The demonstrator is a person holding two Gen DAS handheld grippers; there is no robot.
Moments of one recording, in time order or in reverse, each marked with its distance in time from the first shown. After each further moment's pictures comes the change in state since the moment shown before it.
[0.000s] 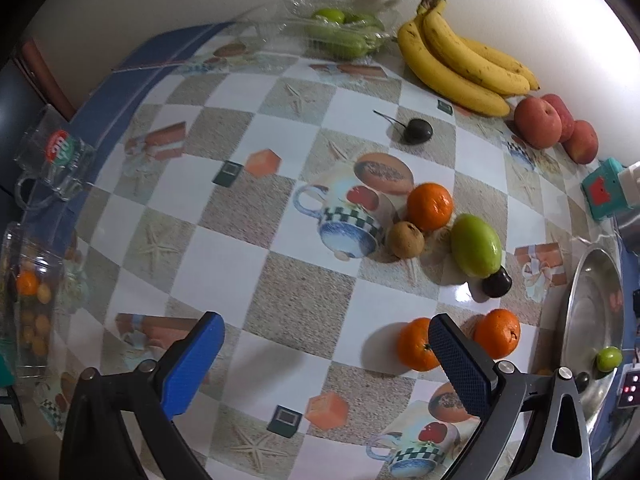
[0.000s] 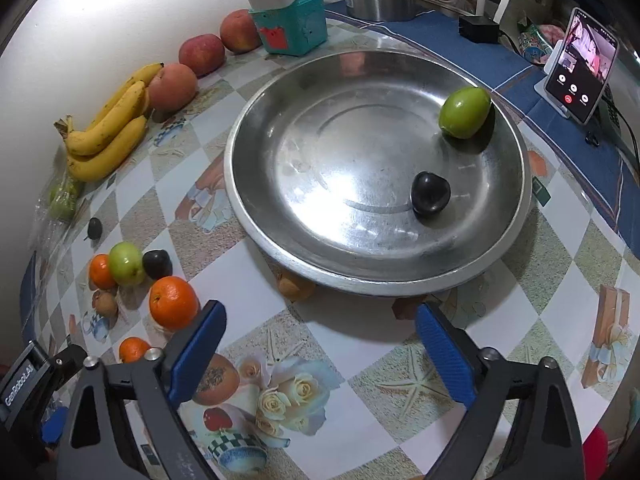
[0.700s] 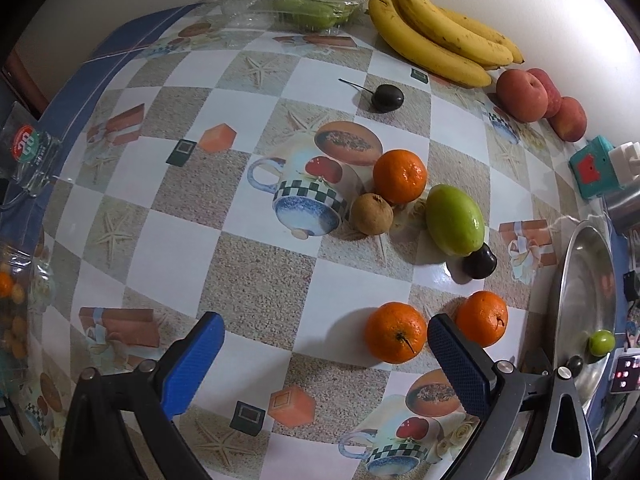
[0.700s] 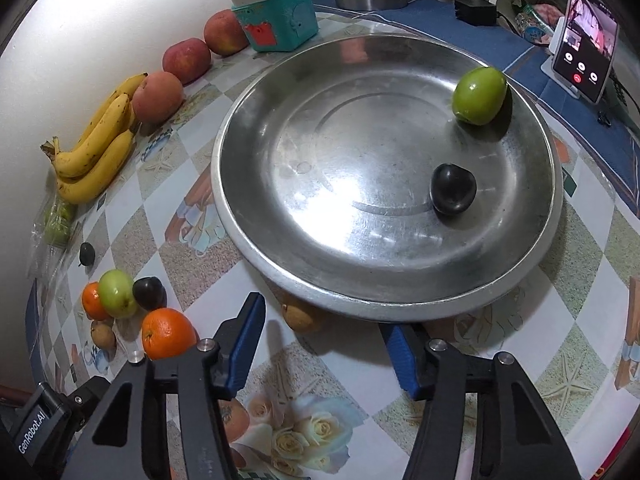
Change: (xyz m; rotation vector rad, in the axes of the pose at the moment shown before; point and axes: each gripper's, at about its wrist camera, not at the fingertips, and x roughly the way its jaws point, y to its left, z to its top) left arm 0.018 -0.018 -0.003 0.034 0.064 -0.060; right arm 0.033 0.004 0.012 0.068 -0.011 0.031
